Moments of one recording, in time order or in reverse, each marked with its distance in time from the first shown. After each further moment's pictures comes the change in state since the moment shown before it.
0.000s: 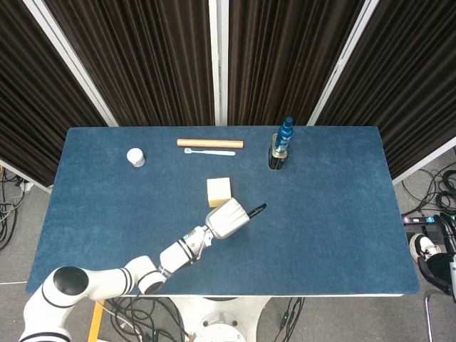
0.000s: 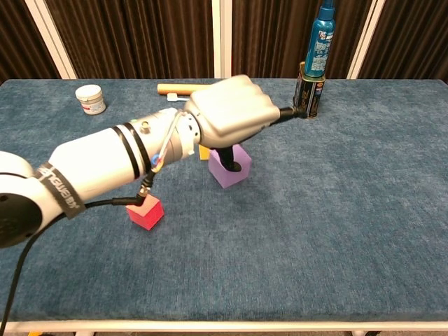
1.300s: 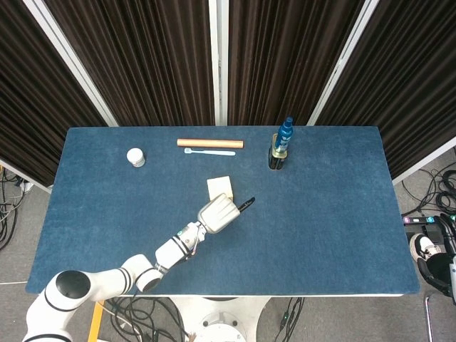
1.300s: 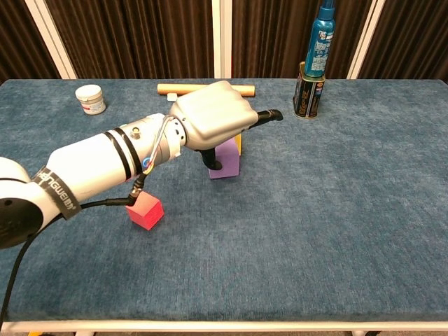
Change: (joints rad) left arm 0.024 -0.055 0.007 0.149 -0.003 -0.014 0.002; right arm -0.014 0.009 0.000 -0.029 -0.007 0.020 -0.033
